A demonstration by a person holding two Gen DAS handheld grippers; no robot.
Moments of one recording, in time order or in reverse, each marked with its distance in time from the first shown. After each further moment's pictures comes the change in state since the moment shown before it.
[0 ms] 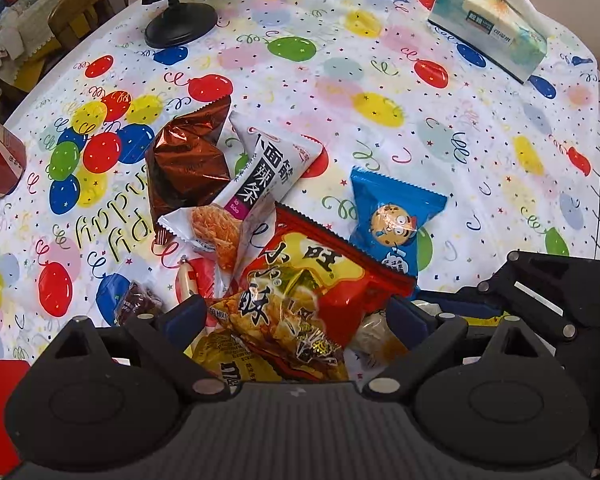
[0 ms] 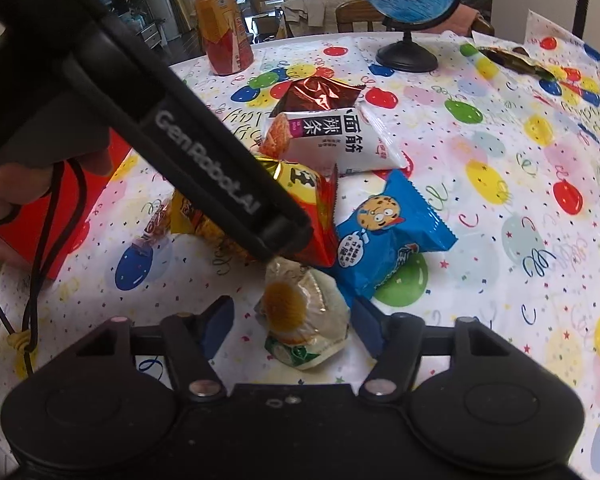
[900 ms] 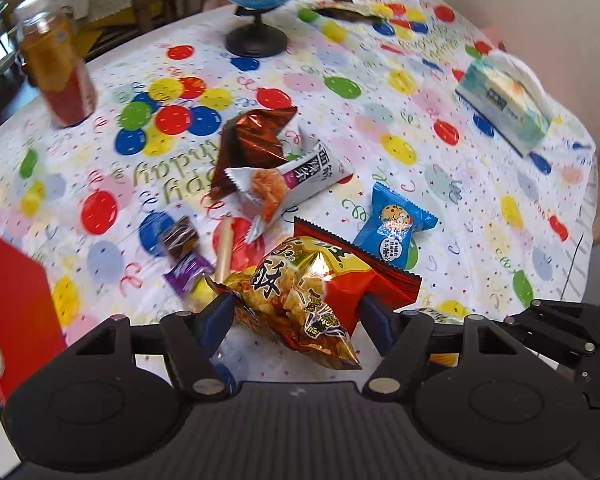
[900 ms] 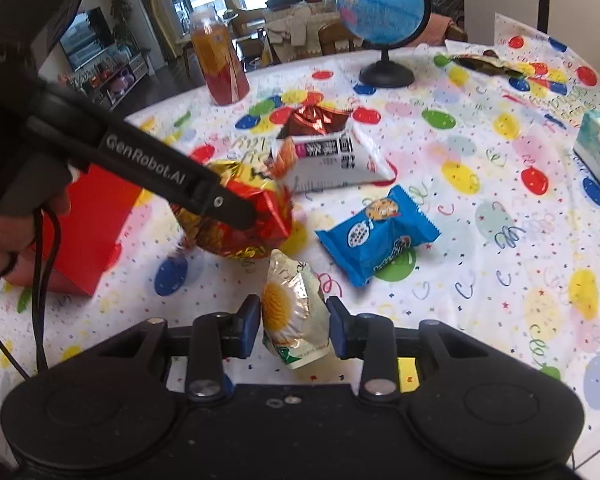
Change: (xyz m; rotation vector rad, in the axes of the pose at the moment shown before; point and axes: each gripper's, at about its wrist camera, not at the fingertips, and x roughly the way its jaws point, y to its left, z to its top) left arm -0.065 0.019 -0.056 -0.270 -0.137 -0.024; right arm -0.060 0.012 -0.011 0.104 -0.069 0.008
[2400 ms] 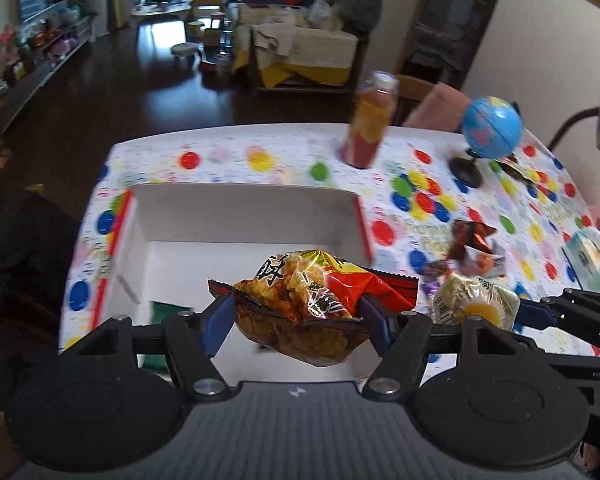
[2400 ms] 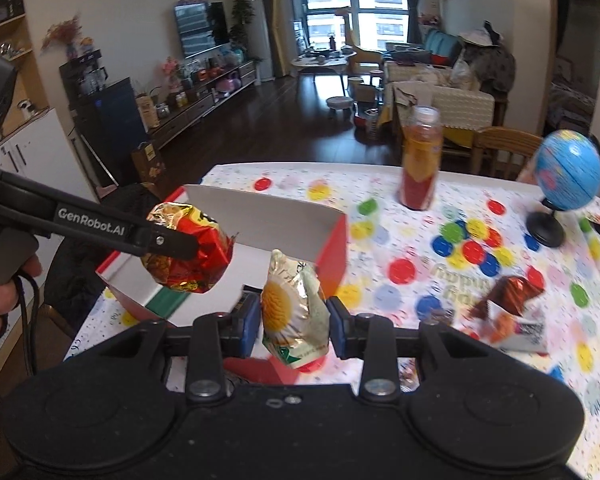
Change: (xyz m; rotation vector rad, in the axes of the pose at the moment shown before) left arm -0.207 0.196 -0.137 -0.431 -0.278 0.248; right arm -0.018 0.229 0.083 -0.323 -0.086 0.164
